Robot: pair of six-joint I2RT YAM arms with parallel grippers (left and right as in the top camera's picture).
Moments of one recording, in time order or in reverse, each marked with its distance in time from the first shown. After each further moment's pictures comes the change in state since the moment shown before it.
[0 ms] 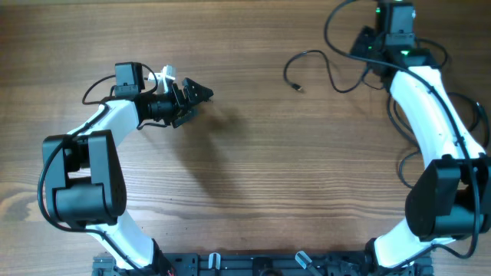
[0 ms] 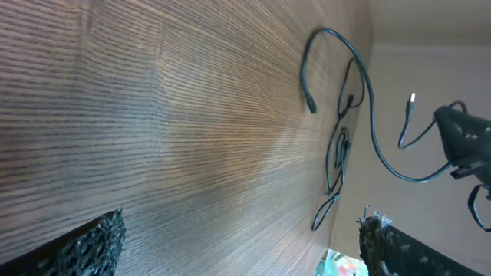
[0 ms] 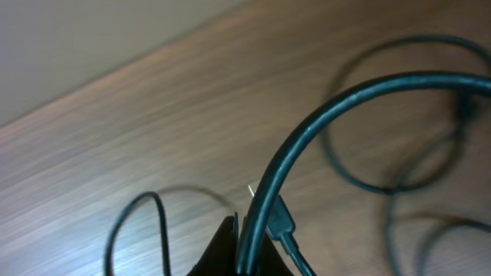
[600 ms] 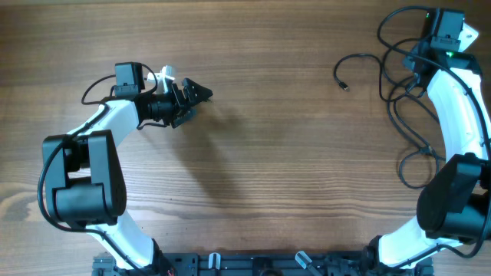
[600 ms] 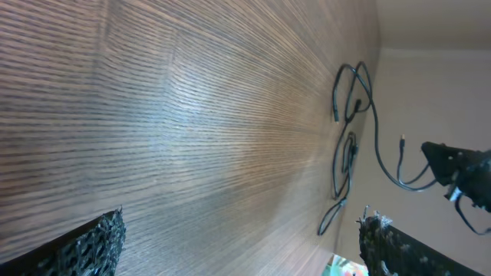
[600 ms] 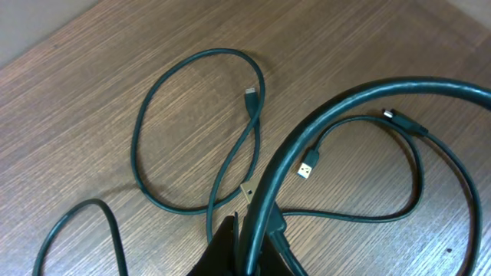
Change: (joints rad) left arm 0.000 0.000 0.000 0.000 -0.029 0.000; right arm -0.194 0.000 0.000 -0.109 0.222 0.032
